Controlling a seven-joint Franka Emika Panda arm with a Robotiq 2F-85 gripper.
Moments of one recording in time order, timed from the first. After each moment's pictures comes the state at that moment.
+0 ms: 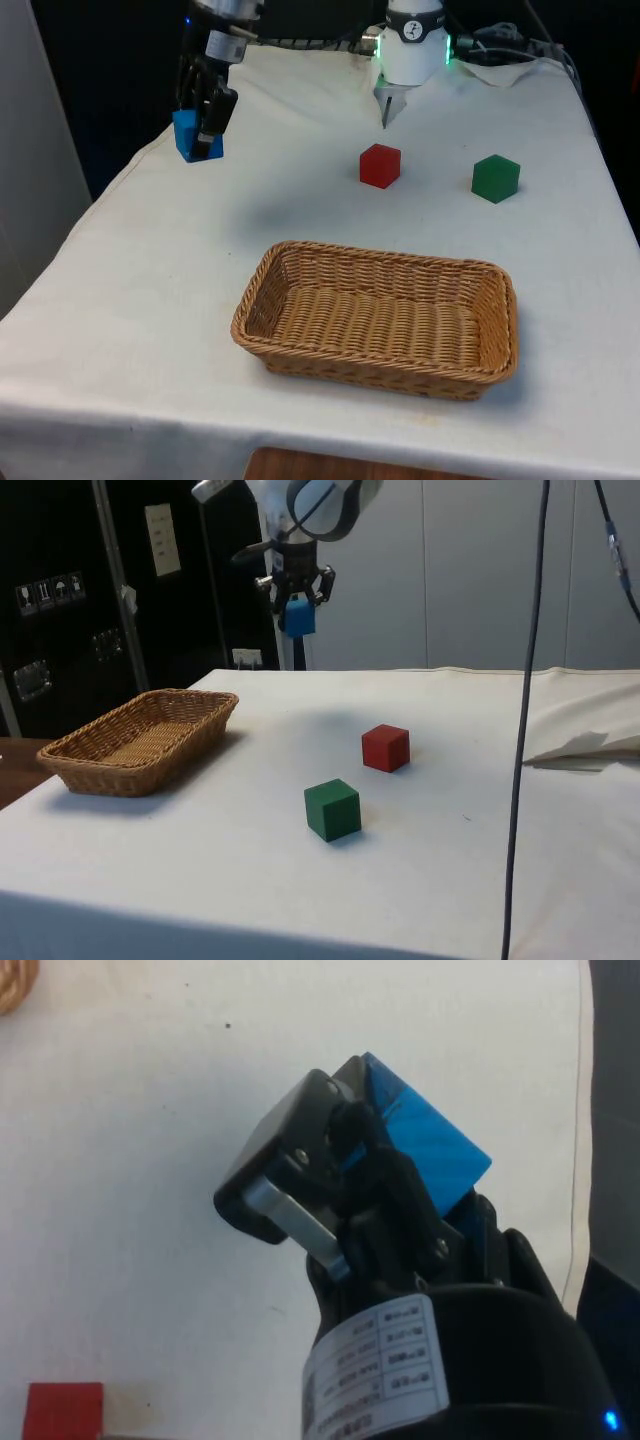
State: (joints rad) arm 0.02 0.39 -0.39 -2.01 -0.26 2.68 0.80
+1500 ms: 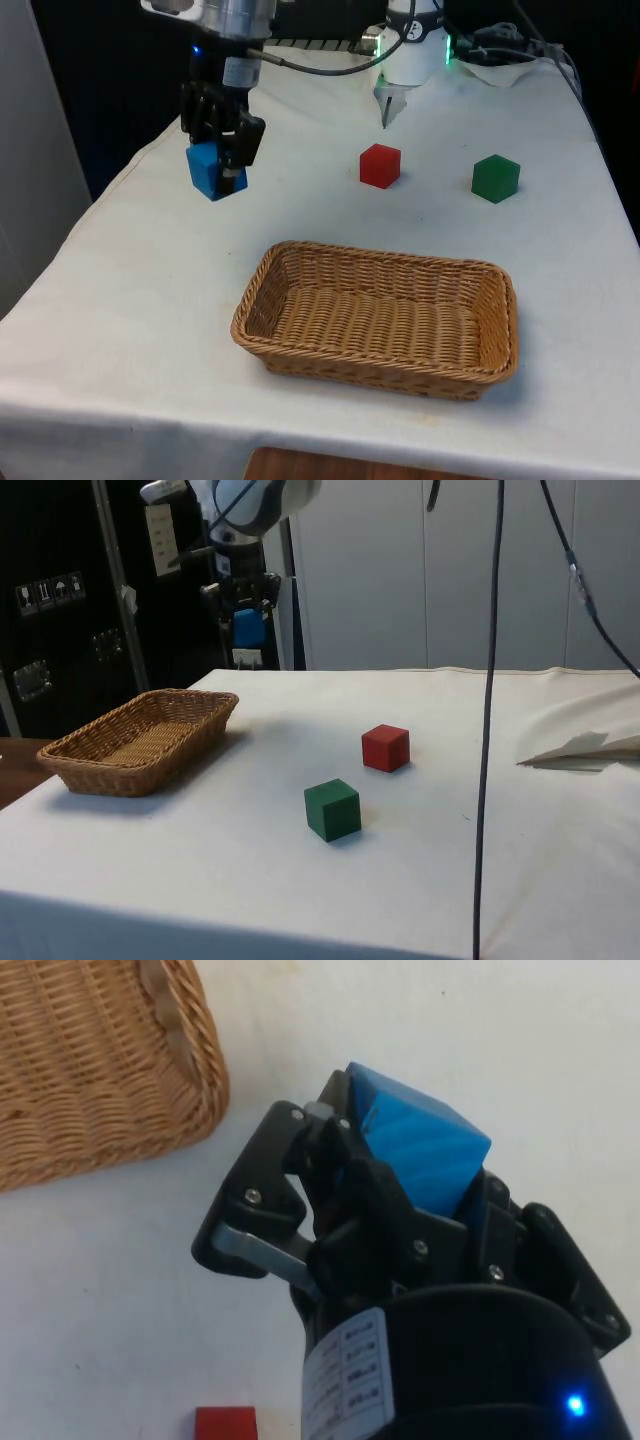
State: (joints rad) arm 0.02 0.57 -0.31 -1.68 -0.04 2.48 0.51
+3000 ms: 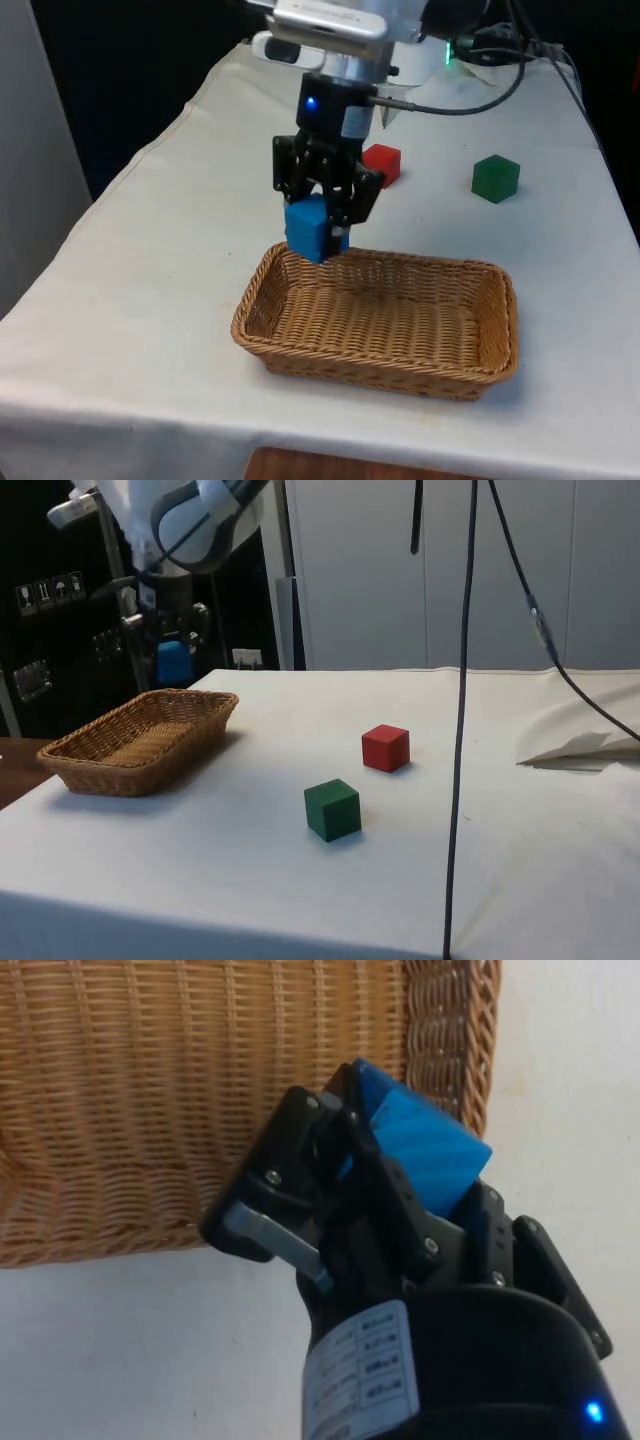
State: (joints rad) arm 0.10 0.72 -0.20 -1.50 -0.11 2.52 0.65
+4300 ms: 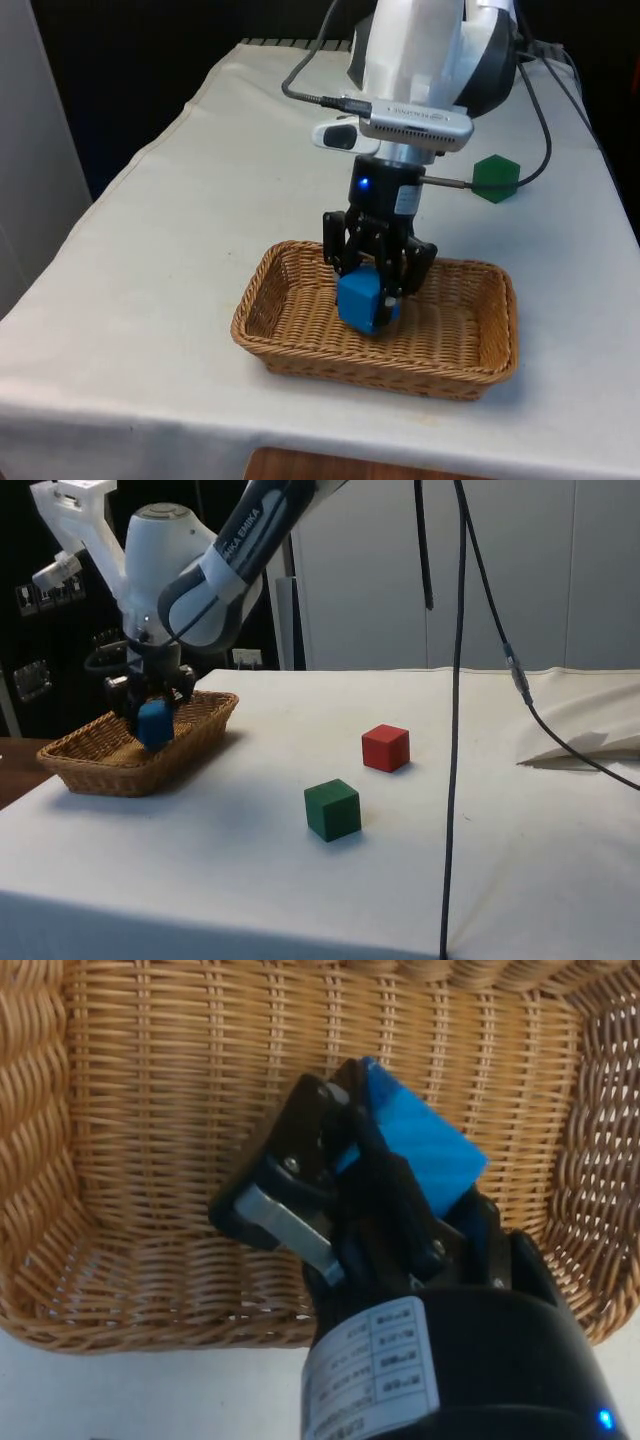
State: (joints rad) arm 0.12 0.87 -0.15 -1.48 -0.15 2.74 0.75
